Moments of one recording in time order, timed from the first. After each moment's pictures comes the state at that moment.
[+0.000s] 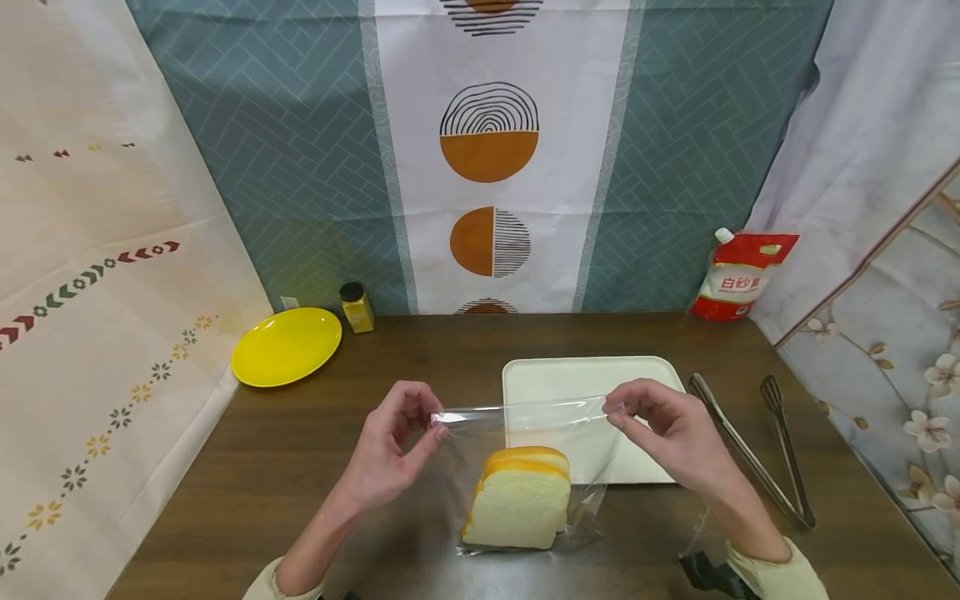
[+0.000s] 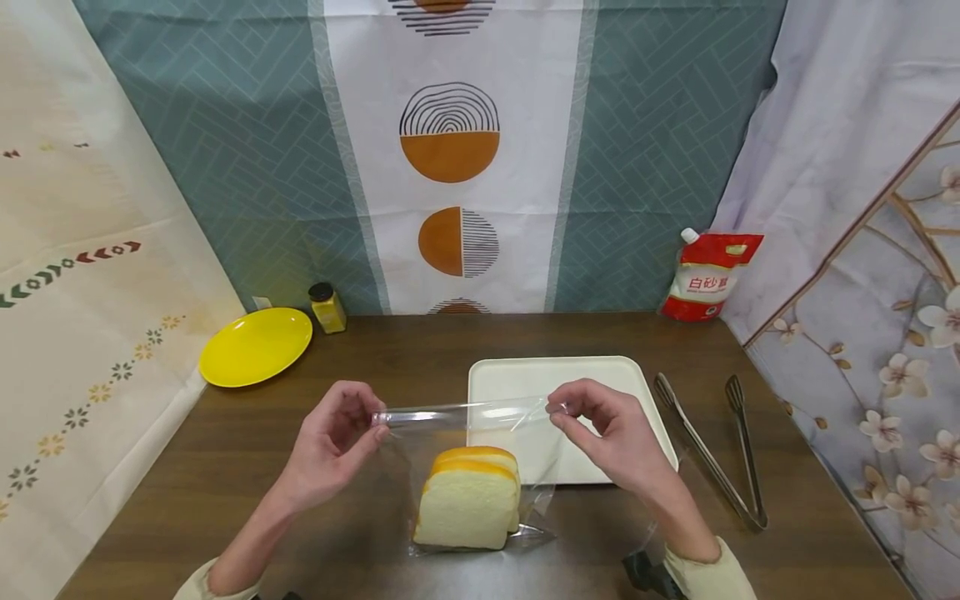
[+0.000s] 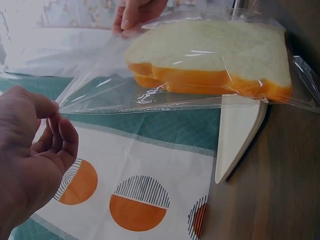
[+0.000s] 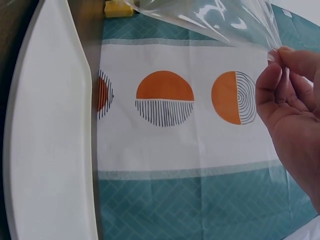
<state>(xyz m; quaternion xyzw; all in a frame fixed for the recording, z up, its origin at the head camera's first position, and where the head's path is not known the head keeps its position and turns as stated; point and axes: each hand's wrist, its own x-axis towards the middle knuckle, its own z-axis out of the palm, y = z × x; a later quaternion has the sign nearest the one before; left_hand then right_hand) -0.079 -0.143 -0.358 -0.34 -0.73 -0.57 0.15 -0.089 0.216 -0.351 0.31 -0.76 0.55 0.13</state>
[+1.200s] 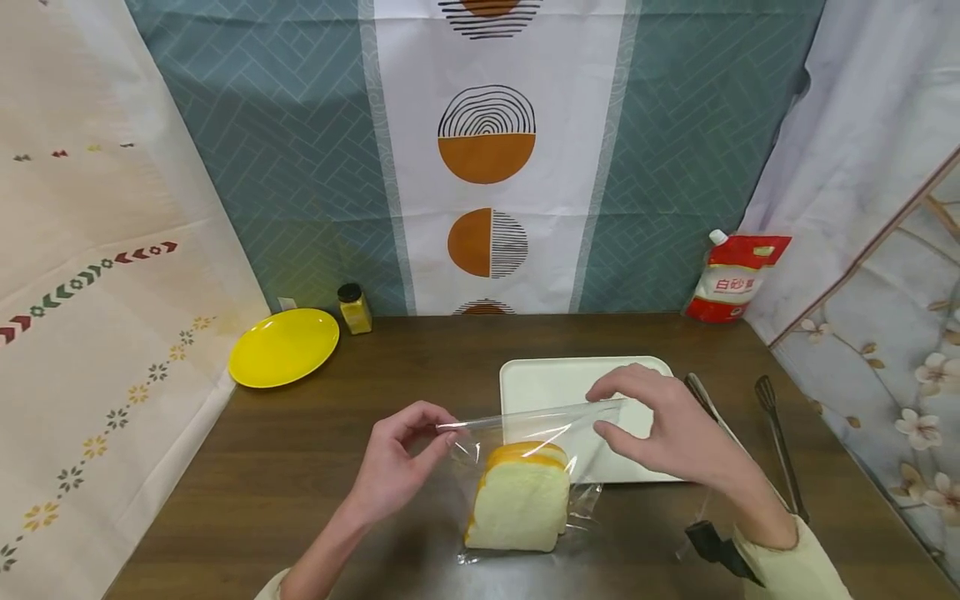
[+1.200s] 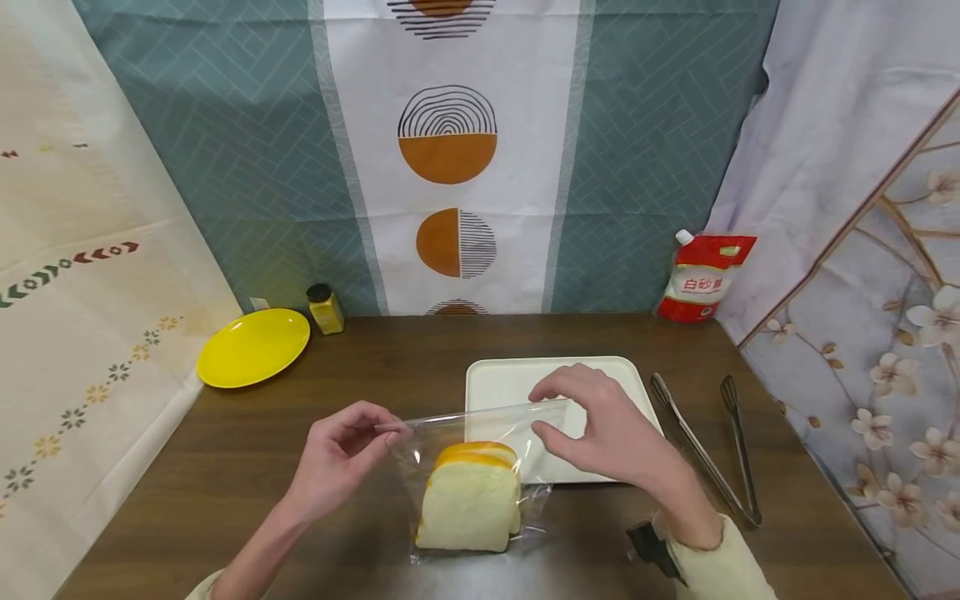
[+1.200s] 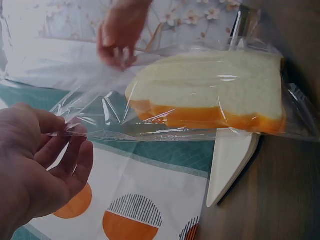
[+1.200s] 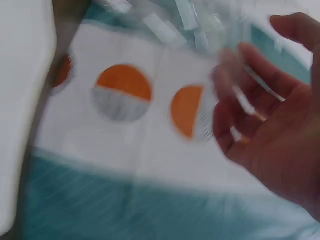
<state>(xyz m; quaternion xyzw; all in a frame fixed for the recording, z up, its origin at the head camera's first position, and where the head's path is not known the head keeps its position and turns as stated) -0.068 -0.126 -0.363 -0.28 -0.73 -0.61 0.13 -0.093 0.207 -0.315 0.41 -0.83 0.33 0.18</state>
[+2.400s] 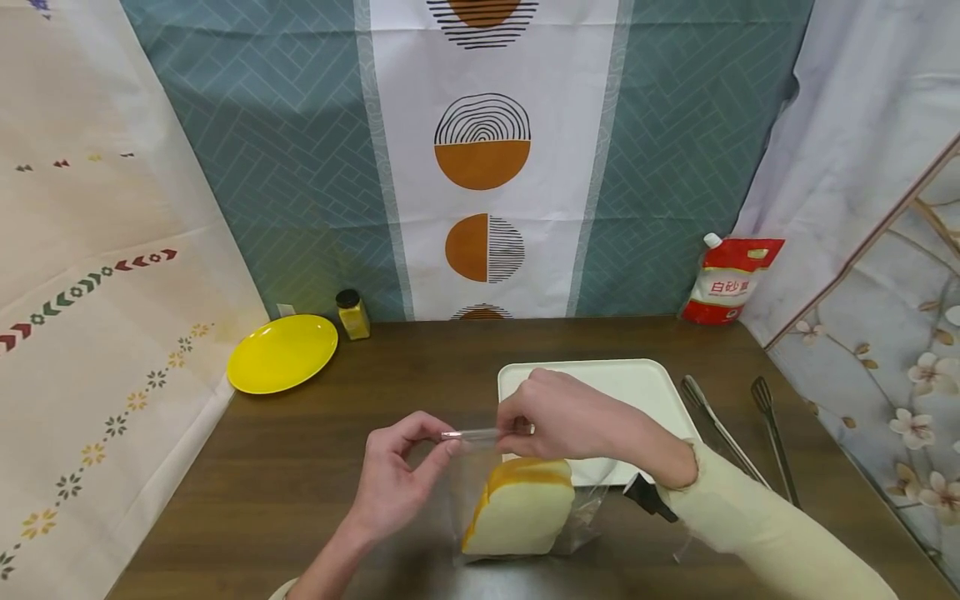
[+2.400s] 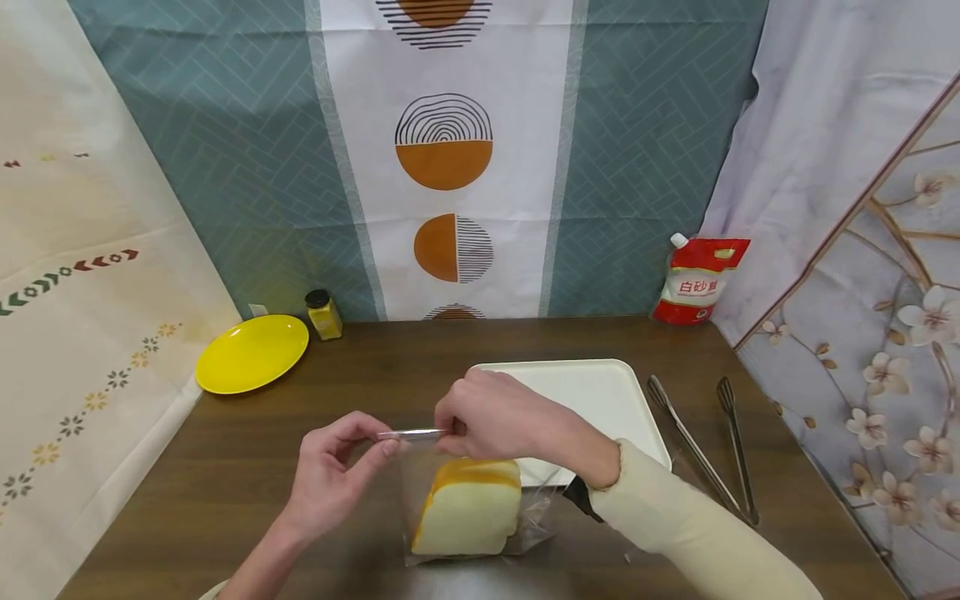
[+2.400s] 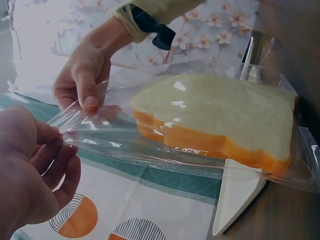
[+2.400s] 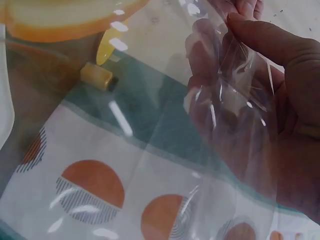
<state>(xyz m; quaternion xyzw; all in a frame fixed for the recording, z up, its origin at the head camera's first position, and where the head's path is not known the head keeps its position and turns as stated) -0.056 -0.113 -0.355 -0.31 -0.71 -0.59 0.22 -0.105 0.113 -0.271 0.51 -0.84 0.20 -0.01</state>
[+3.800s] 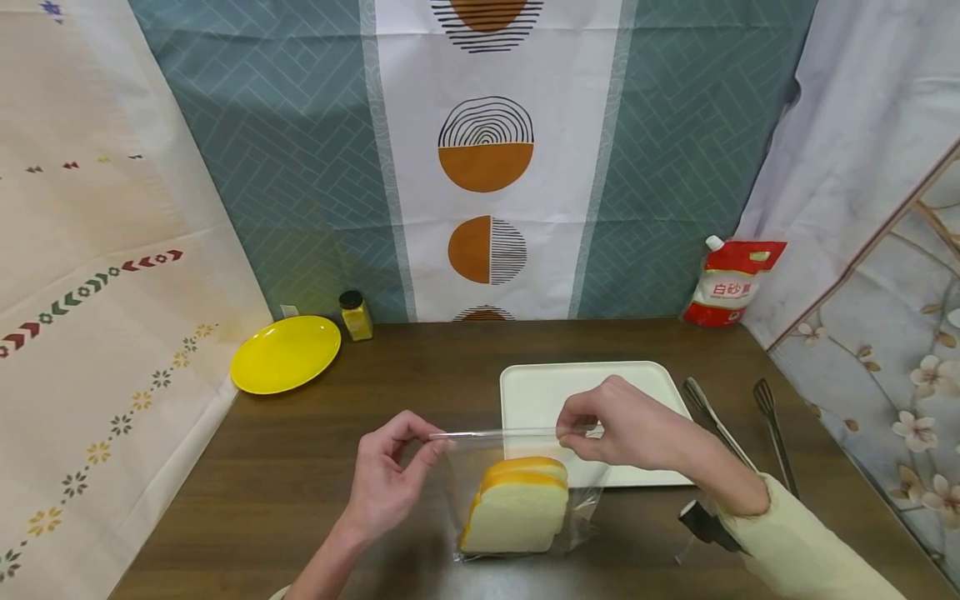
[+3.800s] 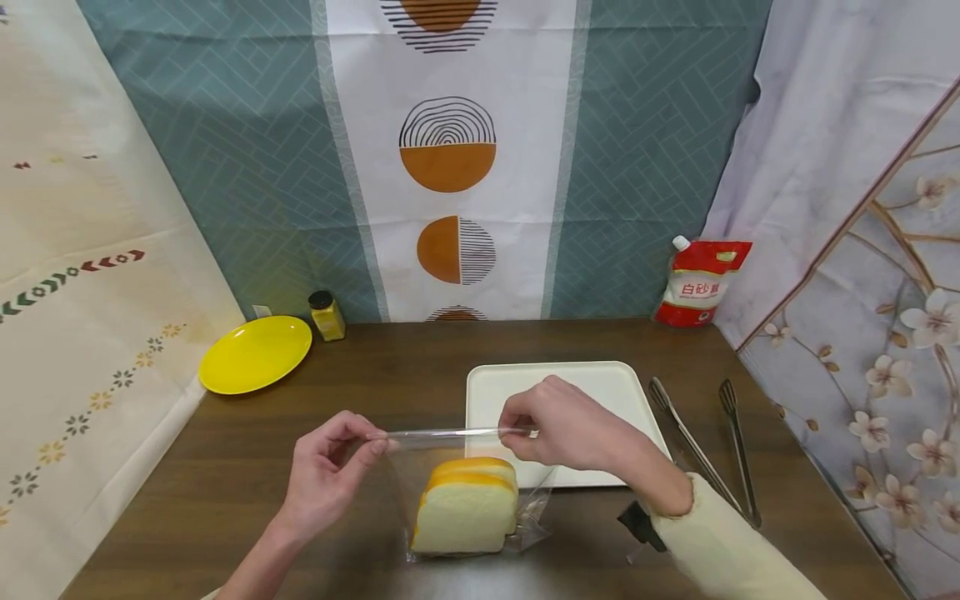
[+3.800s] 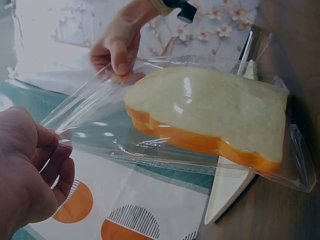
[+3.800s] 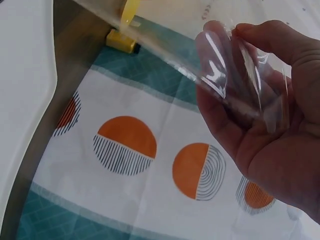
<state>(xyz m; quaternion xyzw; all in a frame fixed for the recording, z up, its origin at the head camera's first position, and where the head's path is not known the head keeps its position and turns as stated) -0.056 -0.127 -0.366 -0.30 -0.70 -0.61 0.22 -0.098 0.177 -0.291 0.45 -0.85 0.28 -0.01</state>
